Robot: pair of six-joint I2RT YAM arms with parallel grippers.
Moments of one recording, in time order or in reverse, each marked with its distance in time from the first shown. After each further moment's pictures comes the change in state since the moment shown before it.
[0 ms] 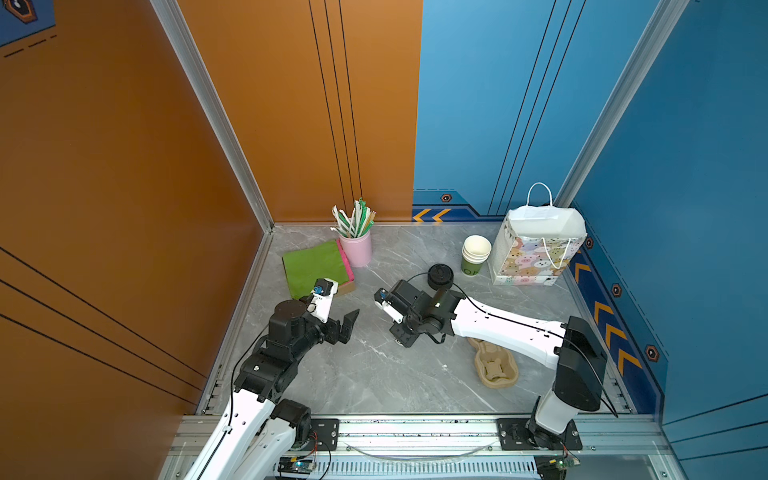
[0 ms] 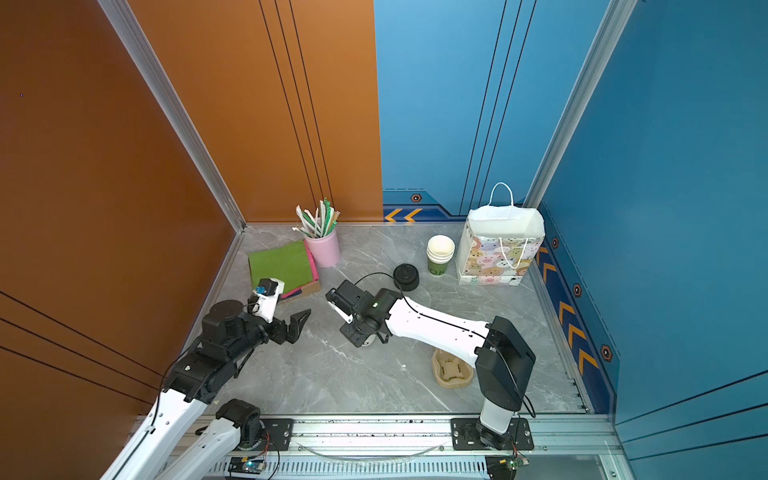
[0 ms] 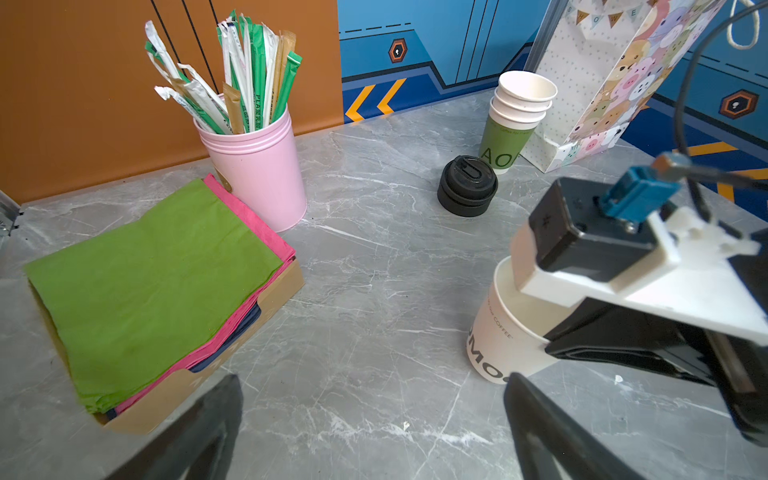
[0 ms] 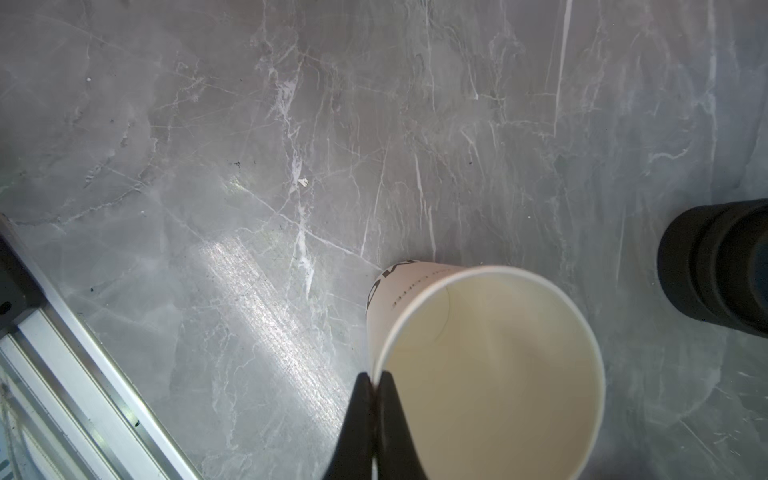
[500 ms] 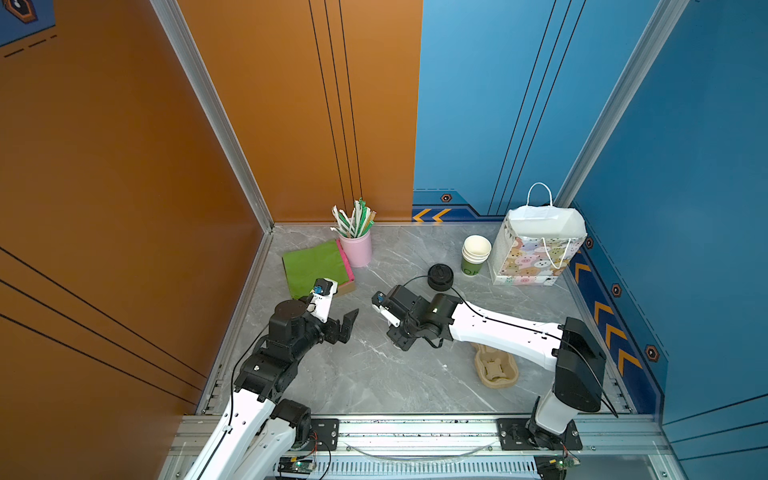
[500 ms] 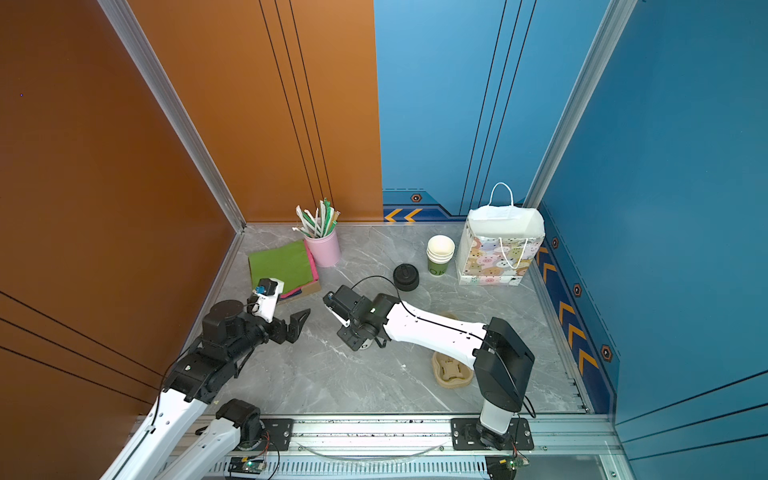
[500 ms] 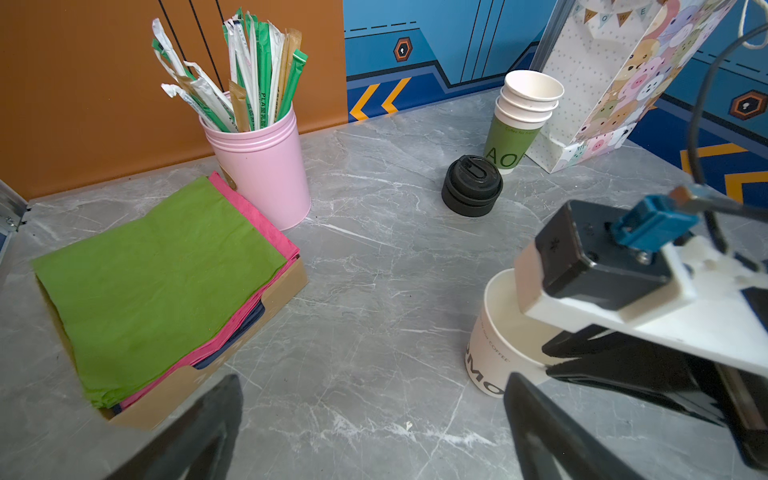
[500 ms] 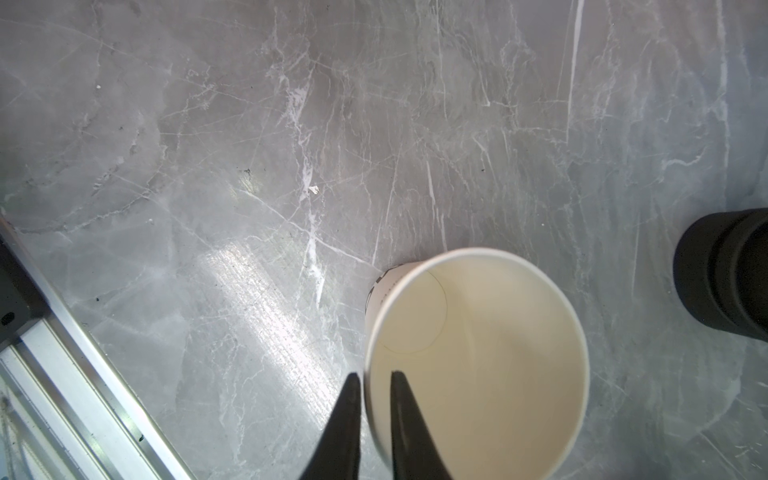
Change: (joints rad) left arm 0.000 0.000 -0.001 0.000 -0.008 -0.006; right arm 0.028 0.004 -0.013 0.034 0.016 0.011
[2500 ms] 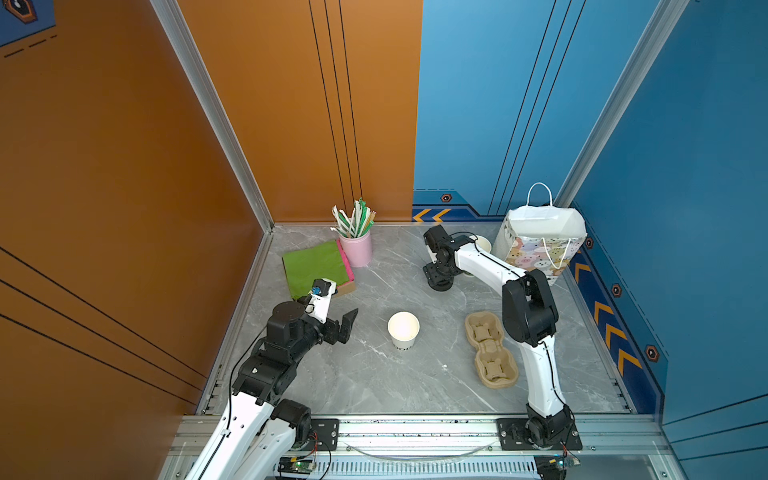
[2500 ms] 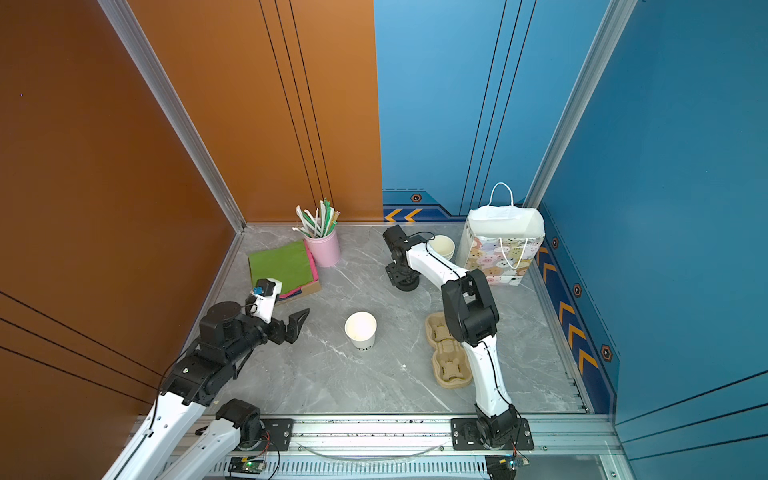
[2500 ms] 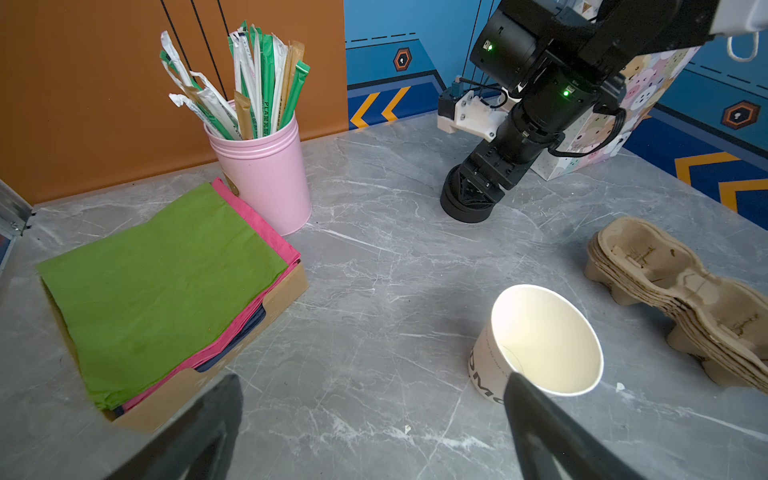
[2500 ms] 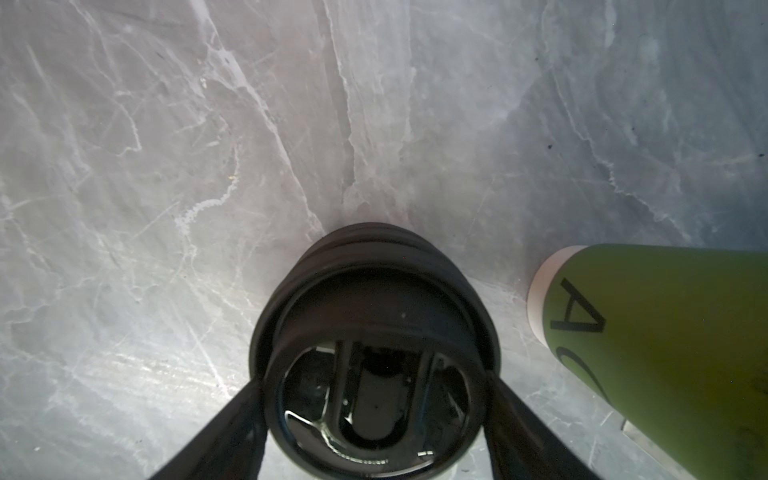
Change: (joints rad) left arm 0.001 -0.019 0.000 0.000 0.000 -0.005; right arm -0.567 0.481 0.449 -0.115 0.111 -0.063
